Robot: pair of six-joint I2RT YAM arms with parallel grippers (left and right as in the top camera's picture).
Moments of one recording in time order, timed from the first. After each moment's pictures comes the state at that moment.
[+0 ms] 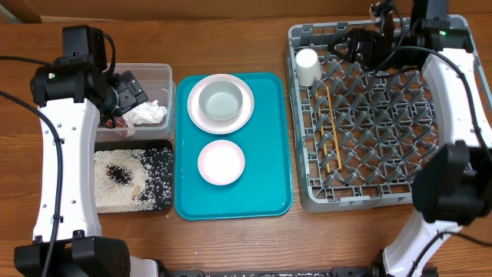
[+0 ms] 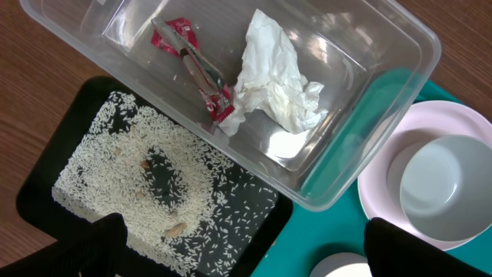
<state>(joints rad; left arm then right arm) 0.11 1.63 1.68 -1.27 -0.15 -0.50 -0.10 1.99 1.86 -0.91 -0.80 0.02</state>
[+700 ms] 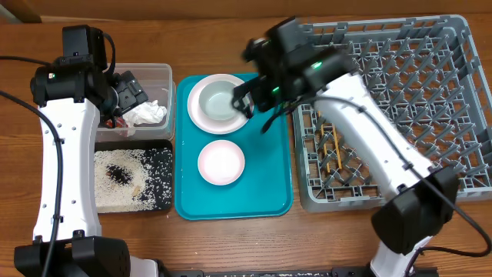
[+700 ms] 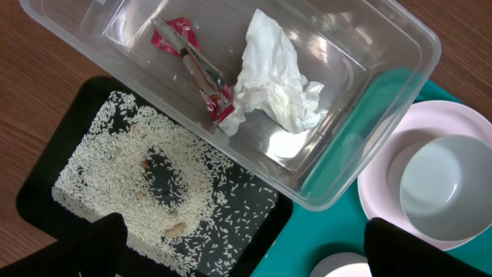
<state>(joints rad) 0.11 1.63 1.68 -1.27 -0.15 -0.50 0.55 1.91 1.86 -1.01 -0.33 0.02</state>
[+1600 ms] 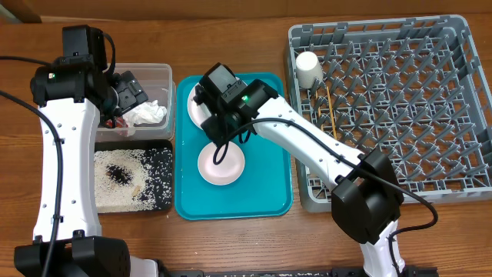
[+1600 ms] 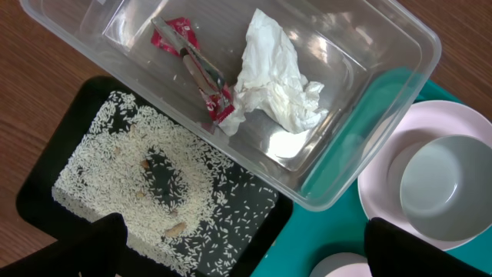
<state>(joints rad) 0.11 1.63 1.68 -1.27 -0.15 -0.50 0.76 2.11 1.86 -0.96 -0.17 0.08</state>
